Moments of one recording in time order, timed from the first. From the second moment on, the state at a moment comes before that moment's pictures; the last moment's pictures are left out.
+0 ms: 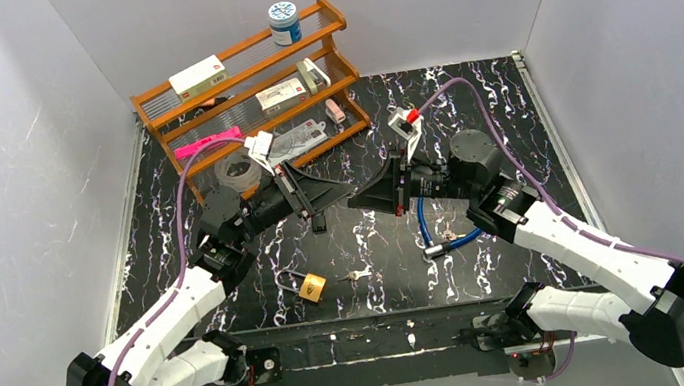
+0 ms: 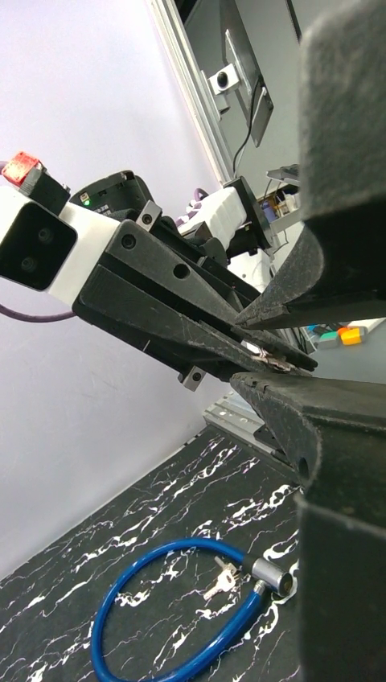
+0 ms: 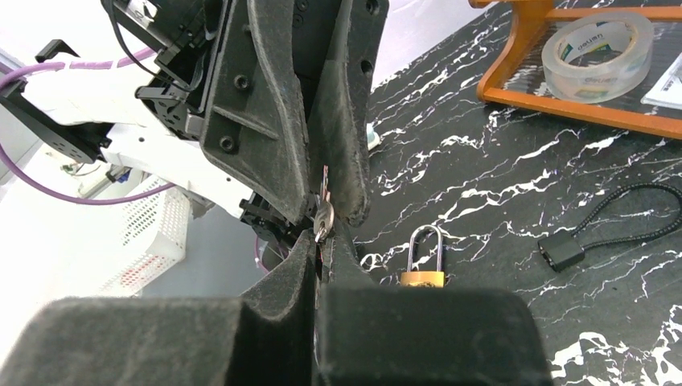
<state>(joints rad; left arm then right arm) -0.63 0.99 0.70 0.47 0.54 -1.14 0.75 1.03 0.88 0.16 -0.63 0.56</state>
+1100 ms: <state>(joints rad) -0.62 0.96 0.74 0.37 0.57 -1.00 0.75 0.99 0.88 0.12 -0.57 0.57</state>
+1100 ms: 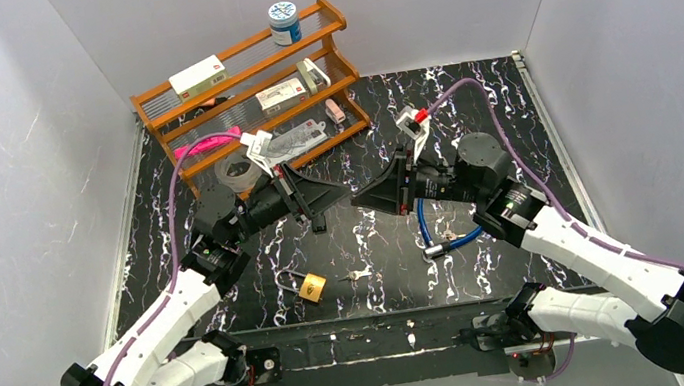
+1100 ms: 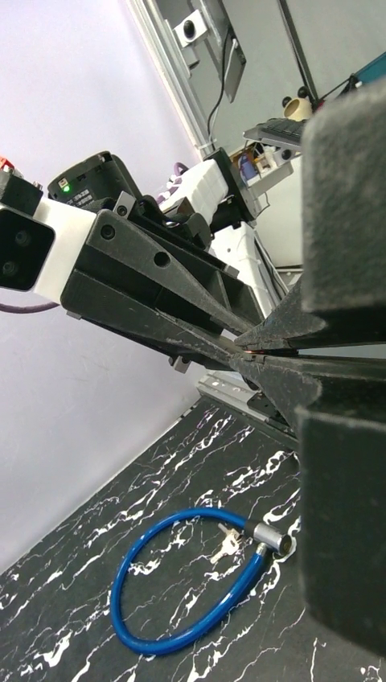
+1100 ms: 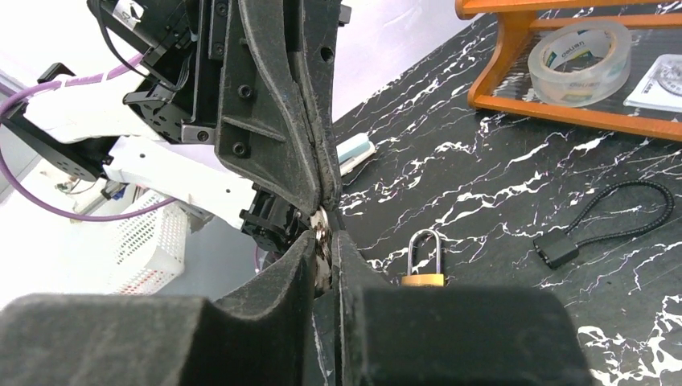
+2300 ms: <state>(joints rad) -0.62 0.96 0.75 0.41 0.68 -0.94 0.75 1.02 0.91 0.13 -0.69 0.53</state>
